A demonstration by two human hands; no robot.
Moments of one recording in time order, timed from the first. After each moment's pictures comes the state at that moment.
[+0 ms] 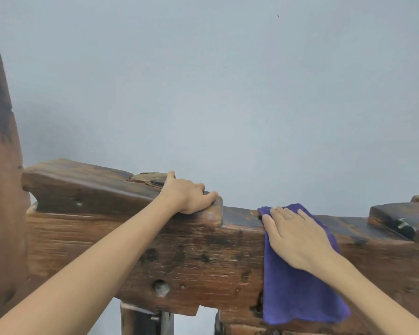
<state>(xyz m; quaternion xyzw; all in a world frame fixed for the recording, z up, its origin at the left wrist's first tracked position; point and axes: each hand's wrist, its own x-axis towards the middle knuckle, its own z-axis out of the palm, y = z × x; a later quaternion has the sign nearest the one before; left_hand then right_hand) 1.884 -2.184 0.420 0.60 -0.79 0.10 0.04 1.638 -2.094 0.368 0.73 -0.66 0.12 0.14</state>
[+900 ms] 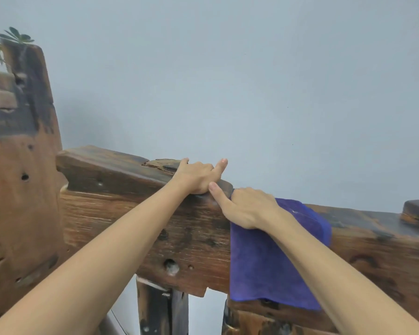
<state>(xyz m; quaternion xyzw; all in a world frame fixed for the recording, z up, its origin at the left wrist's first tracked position) 1.870 -2.180 0.425 0.65 -0.75 0.05 0.10 1.719 -2.120 0.398 0.80 -0.58 0.12 -0.04</state>
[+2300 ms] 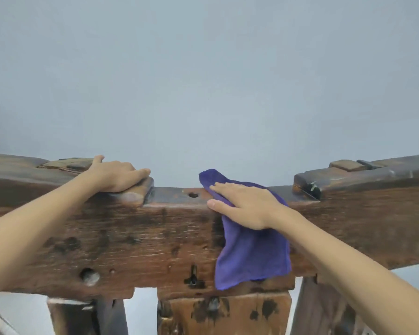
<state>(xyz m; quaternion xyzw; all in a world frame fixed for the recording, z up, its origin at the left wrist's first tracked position) 1.875 -2.218 0.413 0.66 -0.75 0.08 0.03 1.553 -2.094 0.378 0.81 -0.57 0.12 0.01</state>
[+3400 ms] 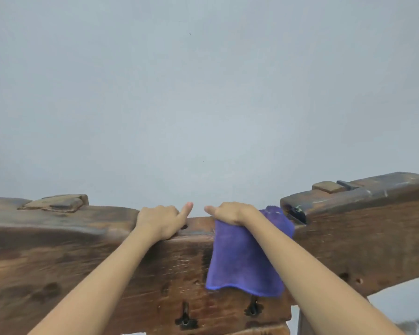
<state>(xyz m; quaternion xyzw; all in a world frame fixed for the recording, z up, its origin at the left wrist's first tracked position) 1.758 -2.183 0.388 0.59 -0.80 0.04 0.11 1.549 -2.172 0.399 0.67 -0.73 0.06 -0.13</state>
